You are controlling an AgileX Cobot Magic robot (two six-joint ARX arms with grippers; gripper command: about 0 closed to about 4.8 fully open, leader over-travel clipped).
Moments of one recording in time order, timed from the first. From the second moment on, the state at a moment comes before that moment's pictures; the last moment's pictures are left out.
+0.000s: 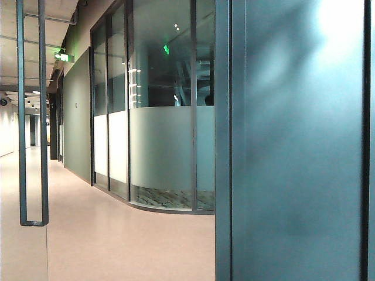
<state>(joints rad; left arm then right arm) -0.06 0.27 0.61 0.32 -0.03 -0.03 0.00 0.24 0.61 0.31 0.10 0.11</state>
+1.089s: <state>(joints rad) -0.17 1.21 1.59 0.27 0.55 -0.43 0.02 1.10 1.53 0.40 -0.09 0.18</state>
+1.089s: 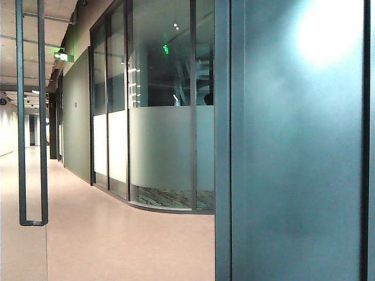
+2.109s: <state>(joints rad) -0.38 1.21 1.59 0.17 0.76 -0.53 0.41 1.51 1.93 0.25 -0.17 0.15</state>
